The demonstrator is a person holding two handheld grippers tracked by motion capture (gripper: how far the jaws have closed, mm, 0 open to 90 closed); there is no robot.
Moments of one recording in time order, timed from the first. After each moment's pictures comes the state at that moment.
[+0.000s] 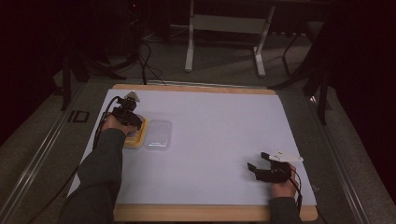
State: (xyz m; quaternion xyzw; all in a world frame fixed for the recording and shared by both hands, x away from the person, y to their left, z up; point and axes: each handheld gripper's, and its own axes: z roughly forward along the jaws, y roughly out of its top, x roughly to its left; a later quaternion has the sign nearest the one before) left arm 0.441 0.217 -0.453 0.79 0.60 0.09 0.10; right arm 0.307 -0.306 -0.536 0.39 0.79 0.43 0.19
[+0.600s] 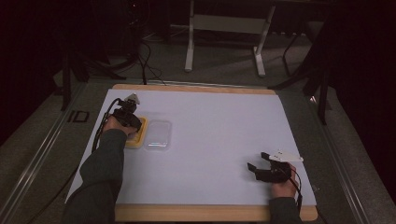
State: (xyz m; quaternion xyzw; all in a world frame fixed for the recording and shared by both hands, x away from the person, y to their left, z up) left arm 0.447 0.218 -0.469 0.78 0.61 0.08 0.07; right arm 0.307 -0.306 -0.536 0.39 0.79 0.43 0.19
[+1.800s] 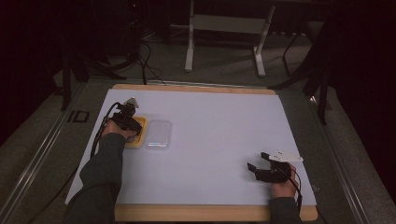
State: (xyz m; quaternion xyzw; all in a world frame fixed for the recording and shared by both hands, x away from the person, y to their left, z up) left arm 0.444 0.226 -0.481 0.79 0.61 0.08 0.08; right arm 0.307 -0.306 -0.536 0.39 0.79 0.43 0.19
